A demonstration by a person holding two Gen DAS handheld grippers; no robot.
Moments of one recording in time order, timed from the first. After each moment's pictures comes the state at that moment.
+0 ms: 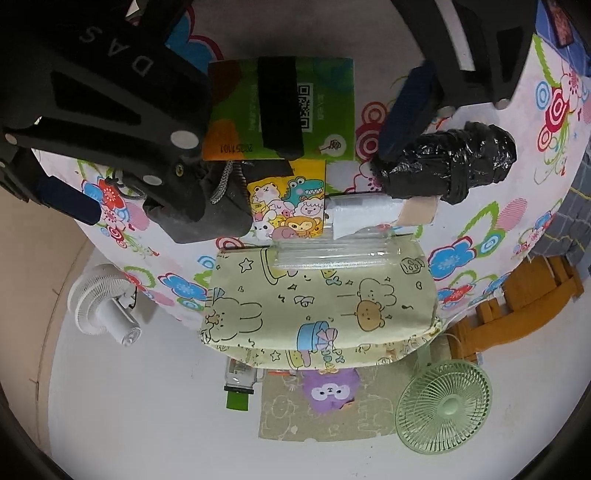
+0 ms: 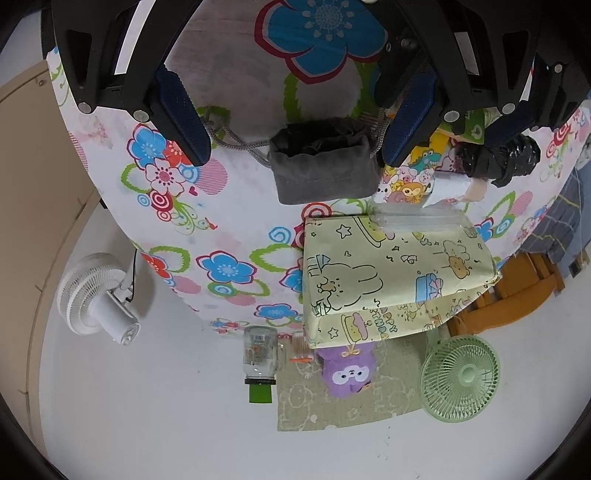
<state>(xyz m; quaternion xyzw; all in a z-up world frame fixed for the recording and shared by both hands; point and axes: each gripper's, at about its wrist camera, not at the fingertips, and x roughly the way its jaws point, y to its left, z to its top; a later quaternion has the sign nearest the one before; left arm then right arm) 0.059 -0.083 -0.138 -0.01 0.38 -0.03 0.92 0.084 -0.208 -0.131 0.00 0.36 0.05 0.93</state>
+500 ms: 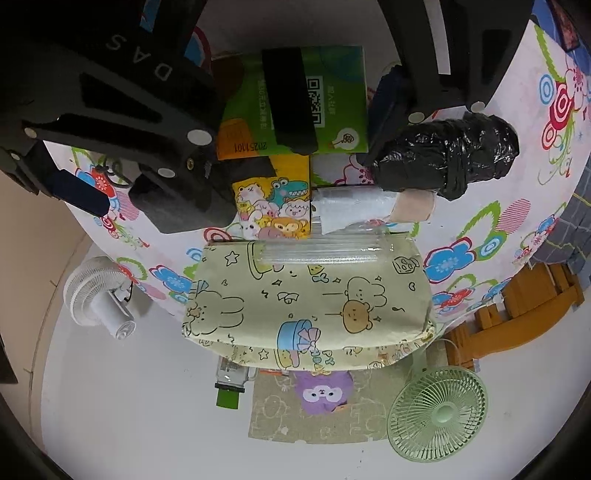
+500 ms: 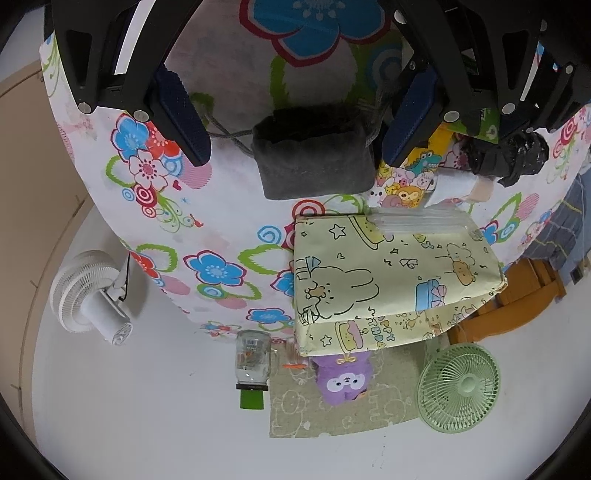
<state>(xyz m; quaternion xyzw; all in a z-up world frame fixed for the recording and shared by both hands) 0.069 -0.072 -0.139 -0.02 0.38 -0.03 0.92 0.100 -0.198 -0.140 -0.01 0.36 0.06 0.93</state>
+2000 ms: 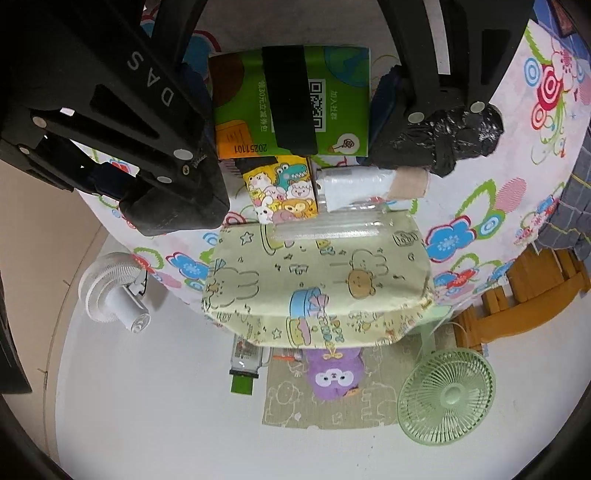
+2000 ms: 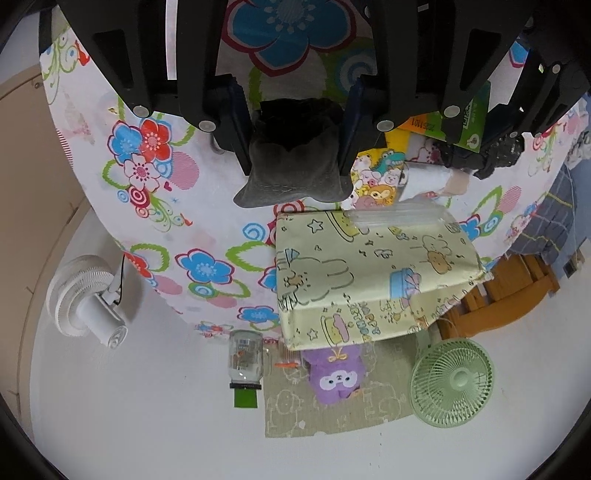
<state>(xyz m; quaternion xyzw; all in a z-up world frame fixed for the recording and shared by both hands) 0.065 -0.069 -0.120 -0.02 0.37 -0.05 0.93 0.091 -0.188 -0.120 0.00 0.37 0.07 0.93</state>
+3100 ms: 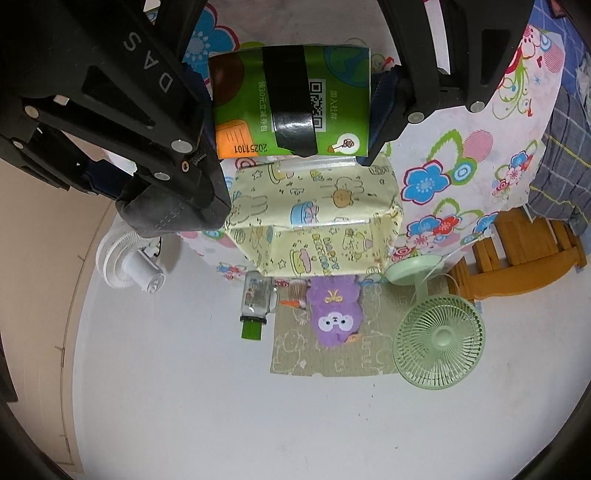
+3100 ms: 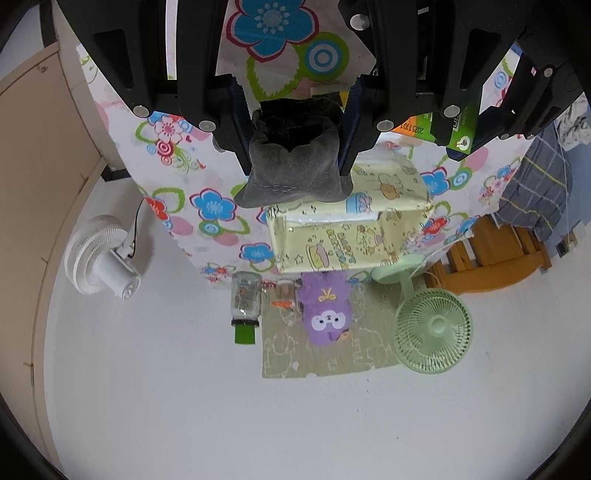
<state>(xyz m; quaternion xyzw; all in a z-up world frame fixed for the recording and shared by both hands) 0.044 -0.057 -0.047 -0.01 0.31 -0.07 0.95 0.058 -0.174 -0.044 0.00 0.30 0.06 0.95</state>
